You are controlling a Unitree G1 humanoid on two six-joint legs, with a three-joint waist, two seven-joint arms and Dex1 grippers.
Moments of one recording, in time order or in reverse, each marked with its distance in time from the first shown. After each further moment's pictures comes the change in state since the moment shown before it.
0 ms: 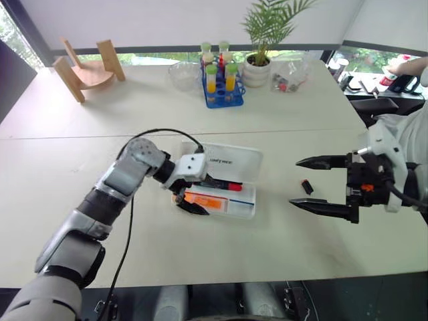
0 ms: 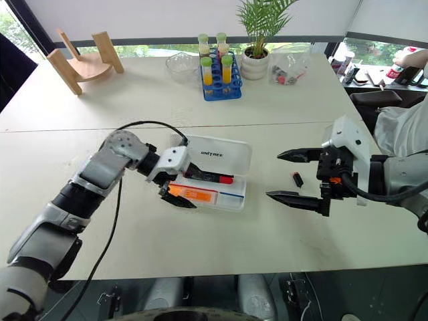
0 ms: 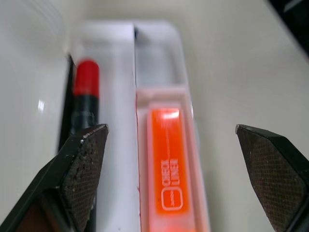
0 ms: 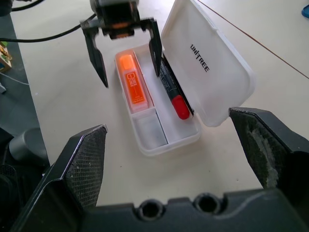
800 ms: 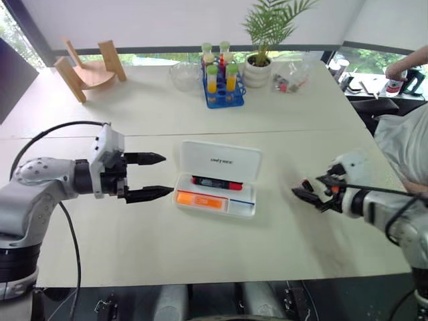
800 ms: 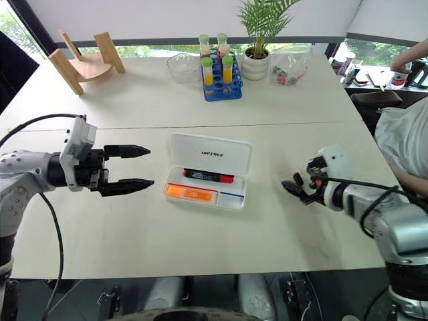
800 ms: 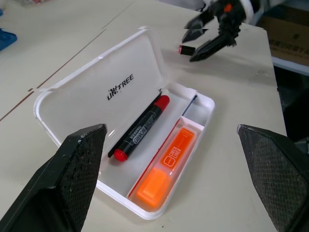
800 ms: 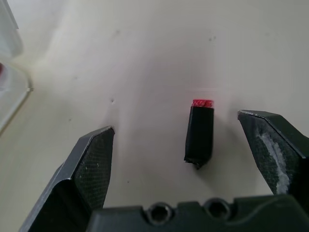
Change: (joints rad) left arm 0.442 0.238 0.552 -0.423 -0.427 0.313 0.319; right arm -0.013 0.341 0.245 0.266 -0.328 0.192 -0.564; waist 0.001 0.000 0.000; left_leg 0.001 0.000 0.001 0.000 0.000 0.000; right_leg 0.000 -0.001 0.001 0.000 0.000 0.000
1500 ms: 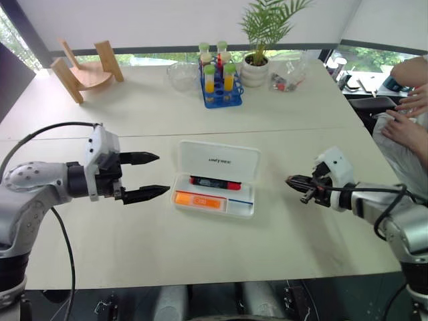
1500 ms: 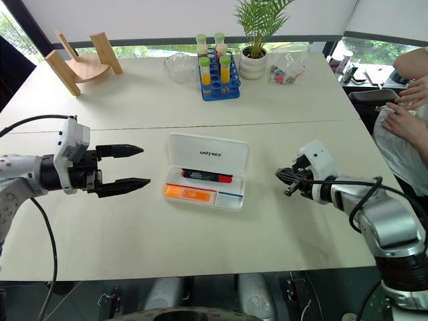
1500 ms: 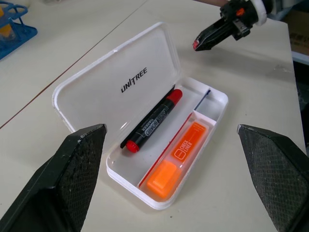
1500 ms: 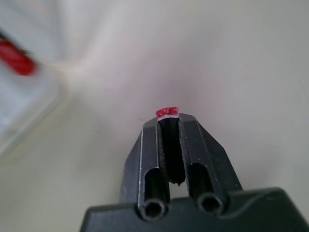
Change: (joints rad) left arm 0.055 0.047 0.027 -0.033 -0.029 -0.007 0.086; right arm -0.089 -0.088 0.102 -0.097 -0.027 -0.204 0.328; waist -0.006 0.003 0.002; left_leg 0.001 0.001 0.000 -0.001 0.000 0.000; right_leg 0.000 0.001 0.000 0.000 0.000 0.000
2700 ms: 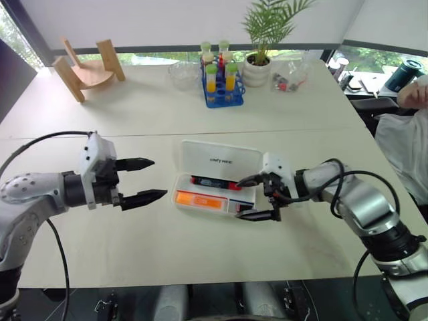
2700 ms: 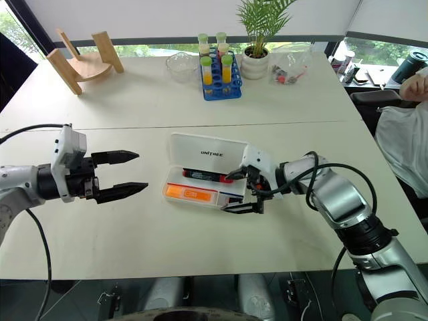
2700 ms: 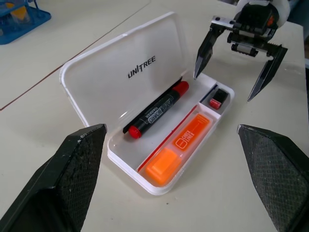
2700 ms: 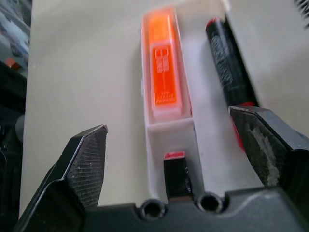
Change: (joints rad) left arm 0.078 0.015 0.038 -0.022 -0.061 0.007 0.096; right arm -0.288 0.114 0.297 0.119 -0.085 -0.095 0.351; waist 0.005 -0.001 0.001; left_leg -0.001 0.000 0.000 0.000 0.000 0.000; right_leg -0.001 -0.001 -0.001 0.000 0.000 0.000
